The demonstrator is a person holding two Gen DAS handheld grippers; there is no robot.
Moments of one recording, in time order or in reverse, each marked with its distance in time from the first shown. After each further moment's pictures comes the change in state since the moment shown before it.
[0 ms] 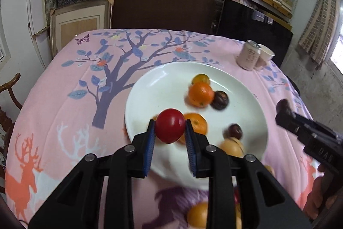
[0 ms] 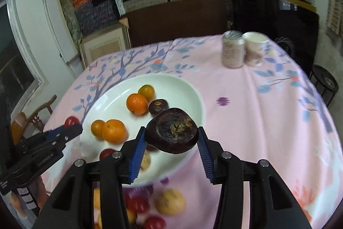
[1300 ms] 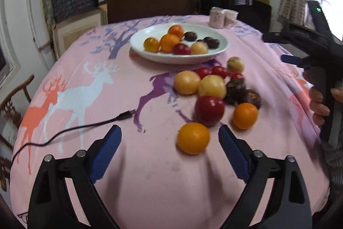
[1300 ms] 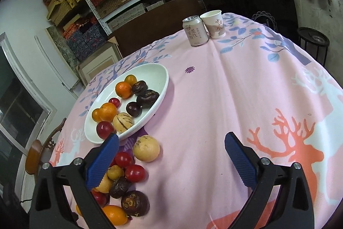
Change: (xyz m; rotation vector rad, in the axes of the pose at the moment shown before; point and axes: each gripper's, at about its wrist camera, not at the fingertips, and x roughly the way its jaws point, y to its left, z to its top) left arm -0.121 -0.023 -0.192 0.203 -0.052 0.014; right arm -0.065 -0.065 -0.092 0.239 -0.085 0.068
